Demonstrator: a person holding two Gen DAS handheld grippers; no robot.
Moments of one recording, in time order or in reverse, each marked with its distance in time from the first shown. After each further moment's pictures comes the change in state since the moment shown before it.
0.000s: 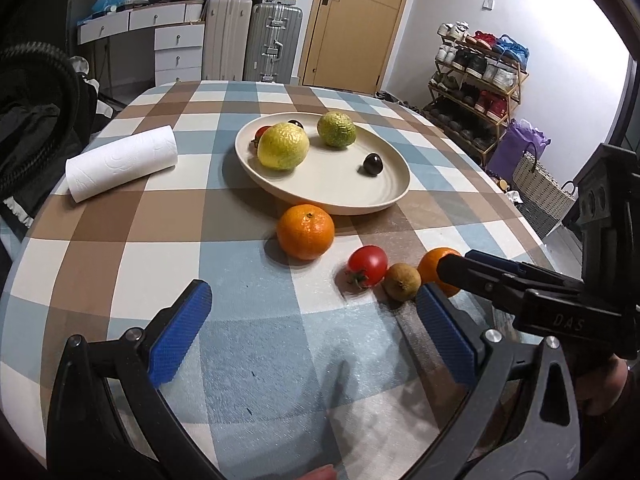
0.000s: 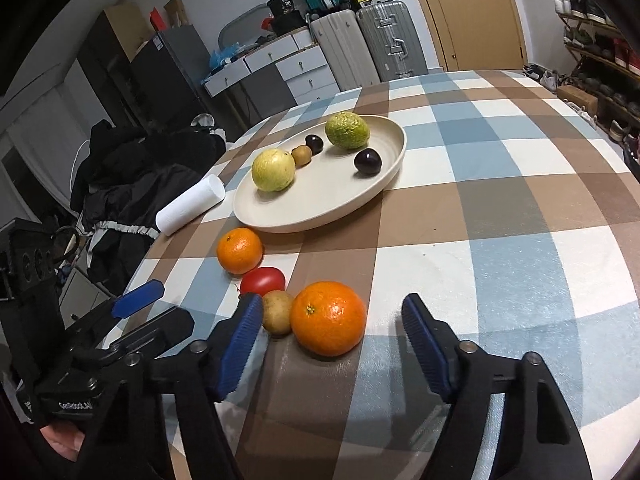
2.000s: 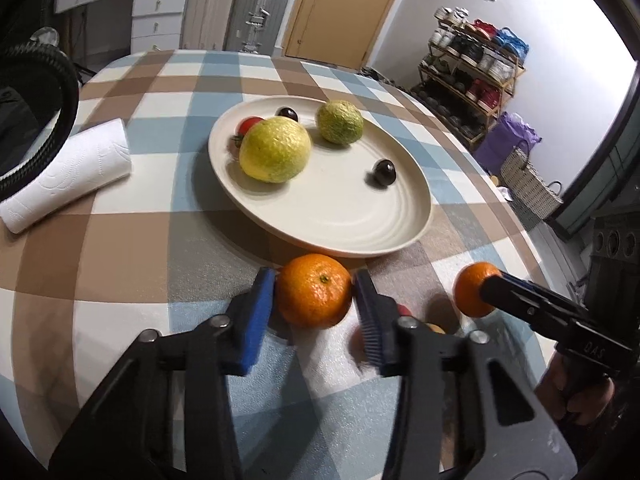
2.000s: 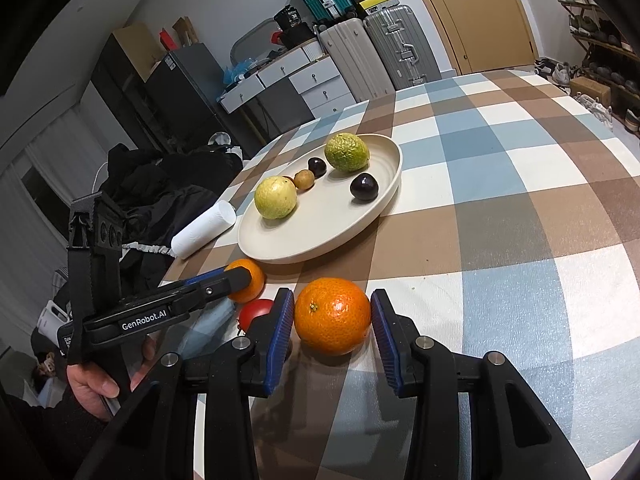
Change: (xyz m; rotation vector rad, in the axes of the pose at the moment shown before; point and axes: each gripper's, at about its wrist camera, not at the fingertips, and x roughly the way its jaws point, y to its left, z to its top) left arm 0.074 0.022 0.048 -0.039 0.117 -0.107; right arm -0.002 -0.025 0.018 0.034 -0.041 0.107
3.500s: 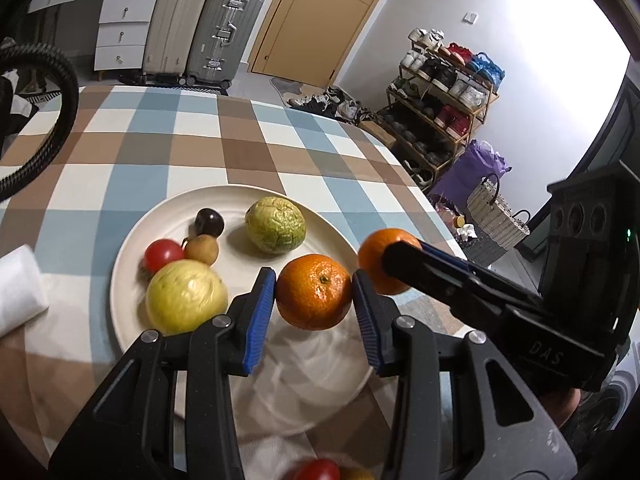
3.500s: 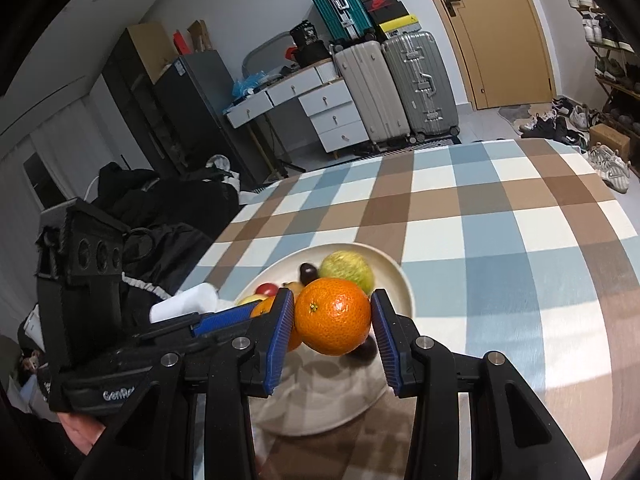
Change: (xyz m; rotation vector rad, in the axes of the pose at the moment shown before) left arm 0.040 -0.033 0.100 -0.015 -0.054 -0.147; right arm 0.053 -0.006 0.123 -0.086 -0.060 -0.008
